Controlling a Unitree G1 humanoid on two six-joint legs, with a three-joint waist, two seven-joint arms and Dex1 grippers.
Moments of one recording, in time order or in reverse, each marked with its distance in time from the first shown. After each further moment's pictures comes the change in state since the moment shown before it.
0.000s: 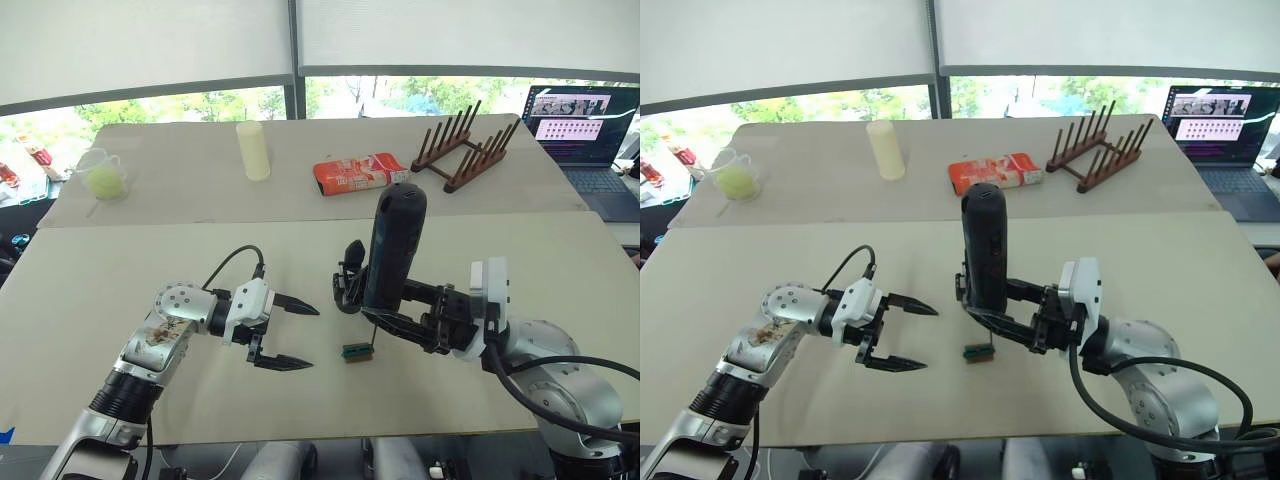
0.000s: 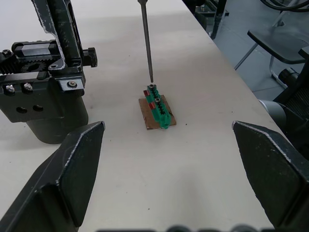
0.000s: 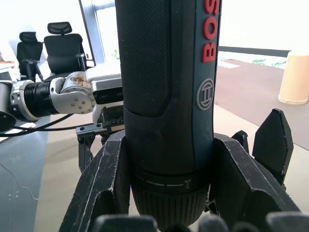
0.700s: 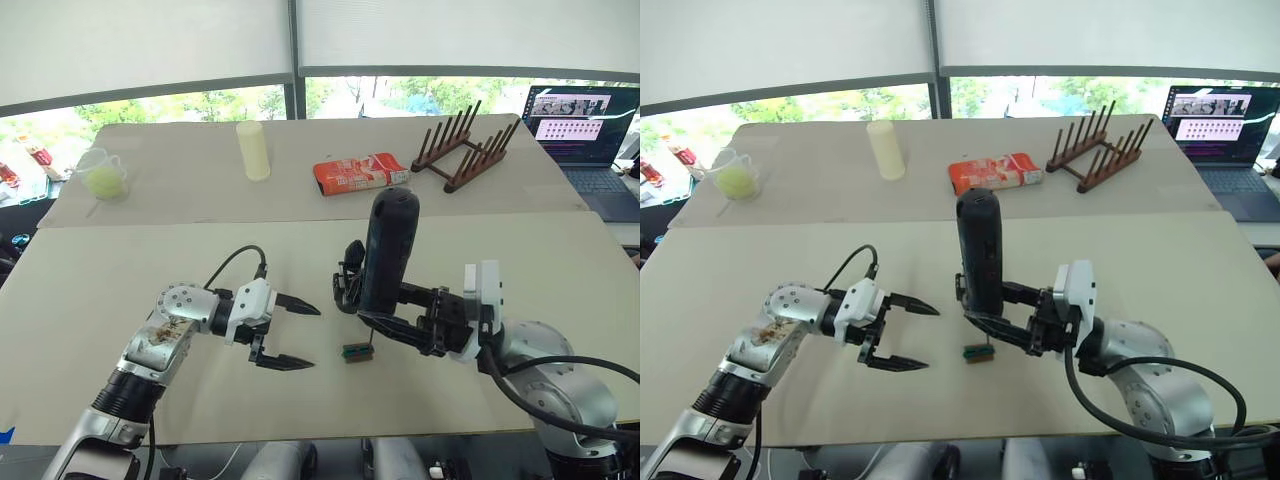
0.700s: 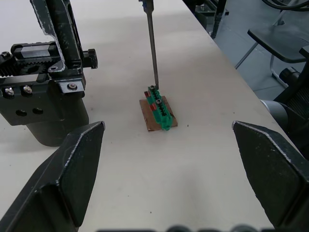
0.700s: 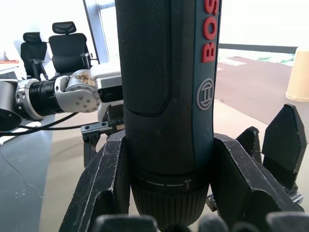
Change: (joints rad) left arm -0.008 -0.013 -0.002 0.001 0.011 0.001 0.002; right arm 0.001 -0.001 0.030 0.019 -0.008 -0.018 0.001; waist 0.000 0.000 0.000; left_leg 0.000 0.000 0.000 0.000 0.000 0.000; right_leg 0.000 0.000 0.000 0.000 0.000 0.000
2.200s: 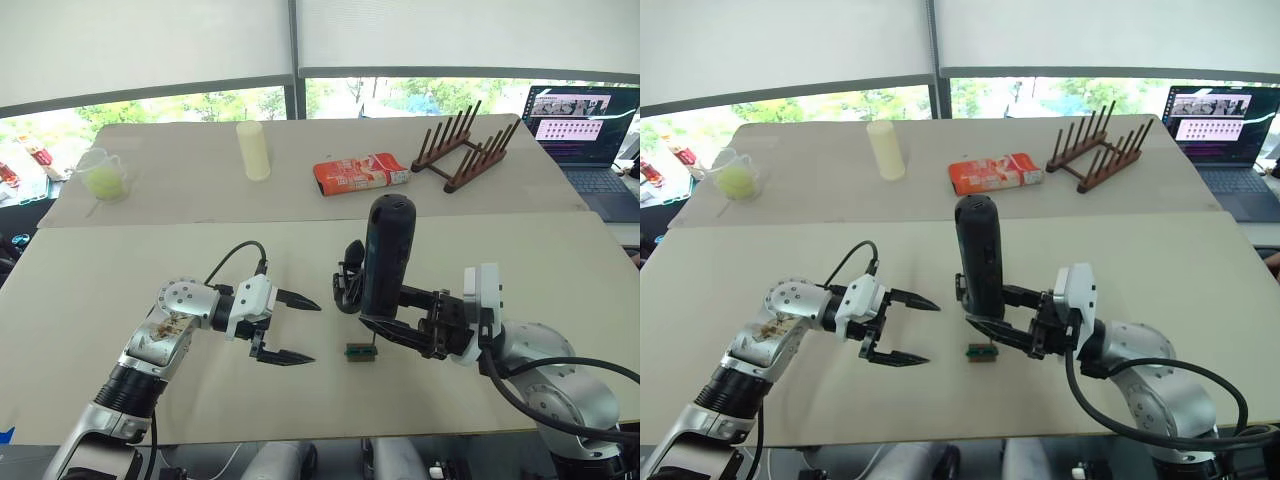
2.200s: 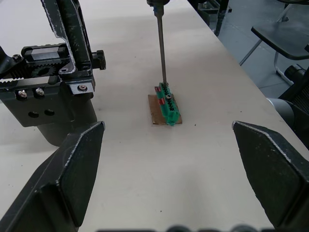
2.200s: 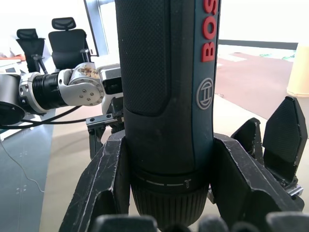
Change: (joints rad) left arm -0.022 -0.002 0.000 0.023 0.009 -0.014 -0.001; right arm 0.015 -0.029 0.010 -0.007 0.013 -0.012 -0.005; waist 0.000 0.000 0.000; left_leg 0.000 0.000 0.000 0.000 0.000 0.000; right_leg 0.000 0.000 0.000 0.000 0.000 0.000
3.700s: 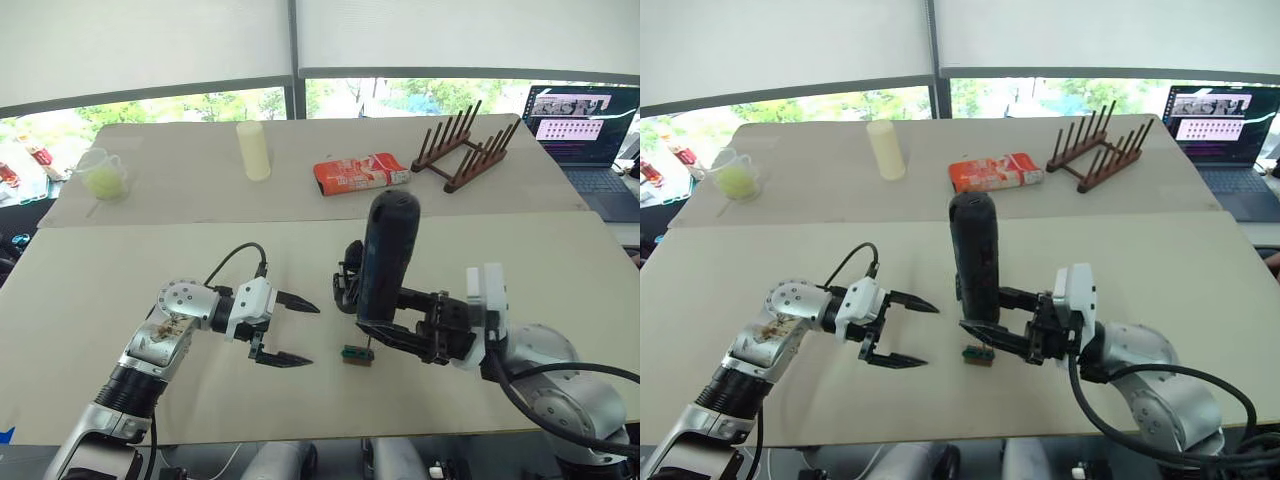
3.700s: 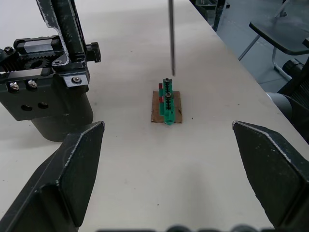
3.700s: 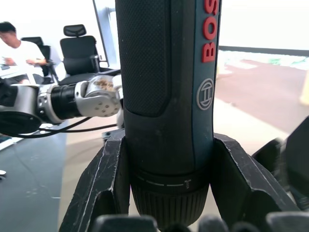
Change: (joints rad) left arm 0.002 -0.001 -0.004 0.019 0.016 -0.025 -0.025; right arm 0.005 -0.043 -0.018 -0.068 0.090 0.024 -0.048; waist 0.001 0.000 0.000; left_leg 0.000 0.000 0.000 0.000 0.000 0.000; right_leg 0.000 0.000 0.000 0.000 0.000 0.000
